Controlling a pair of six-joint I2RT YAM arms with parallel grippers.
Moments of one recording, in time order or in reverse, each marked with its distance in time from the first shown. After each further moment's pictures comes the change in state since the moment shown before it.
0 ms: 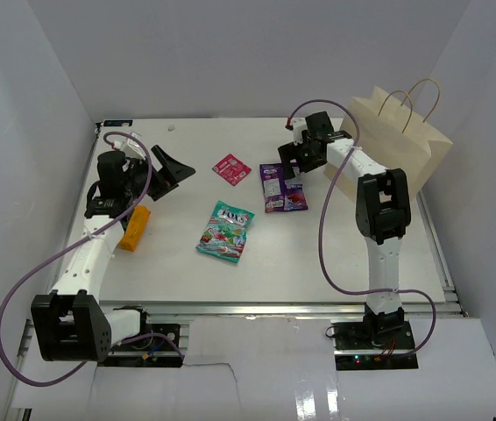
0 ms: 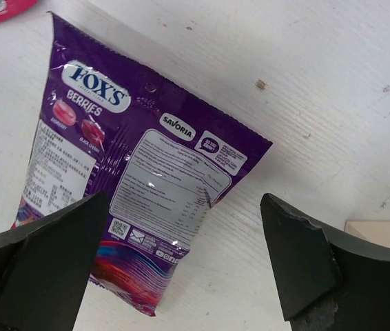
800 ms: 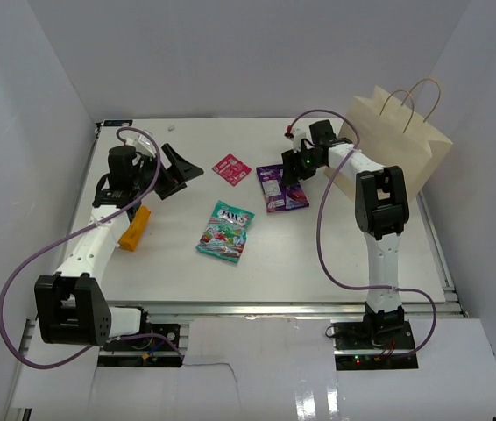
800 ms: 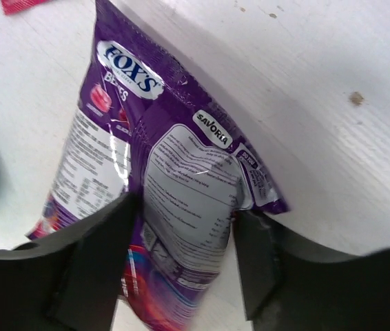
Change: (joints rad) left arm -0.045 0.097 0.046 -0.014 0.012 0.000; right arm -0.045 0.063 -0.045 0.056 -0.303 -0.039
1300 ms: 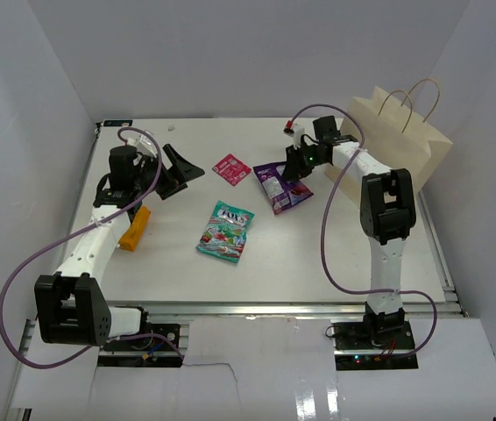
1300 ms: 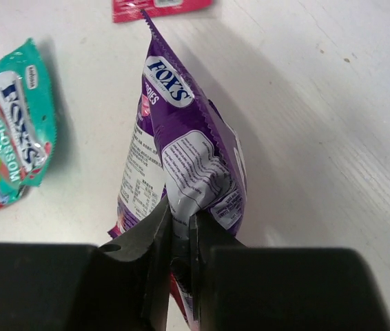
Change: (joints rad) left arm -0.009 0.001 0.000 0.000 0.000 0.003; right arm -0.007 -0.059 -0.021 0.000 -0.179 -0.050
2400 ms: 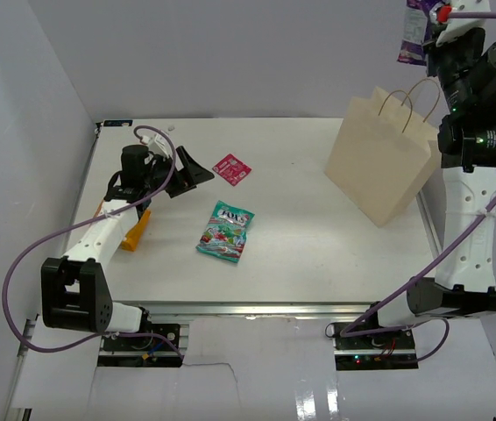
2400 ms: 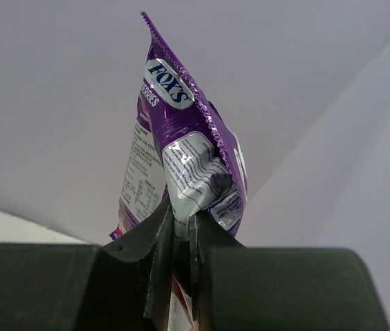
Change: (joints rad) left arm -0.049 0.083 0.000 0.071 0.030 0.079; right arm -0.282 -0.756 0.300 0.180 0.505 -0.199
